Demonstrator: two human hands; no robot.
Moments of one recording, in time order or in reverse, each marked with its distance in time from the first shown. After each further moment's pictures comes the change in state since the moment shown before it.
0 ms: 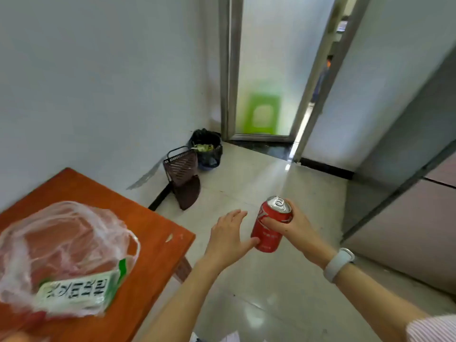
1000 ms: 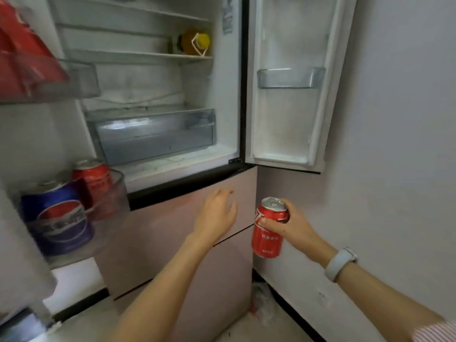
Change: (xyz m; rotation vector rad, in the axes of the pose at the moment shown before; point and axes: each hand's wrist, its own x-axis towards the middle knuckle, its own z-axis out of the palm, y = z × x) left_hand 0.140 0.782 0.286 -0.101 -0.111 1.095; right_hand -0.232 0.025 -0.711 -0.018 1.097 -0.138
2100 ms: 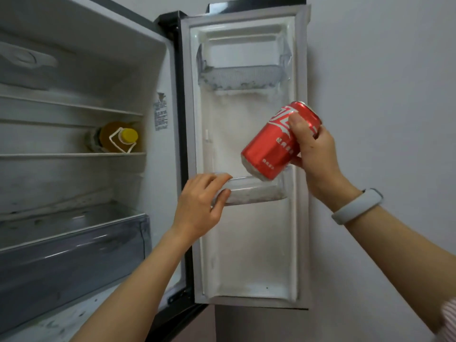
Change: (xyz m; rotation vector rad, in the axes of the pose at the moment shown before) left_hand 0.369 0.077 0.000 -0.090 0.656 0.876; right_hand 0.270 -0.211 -0.171 0.266 0.533 -0.690
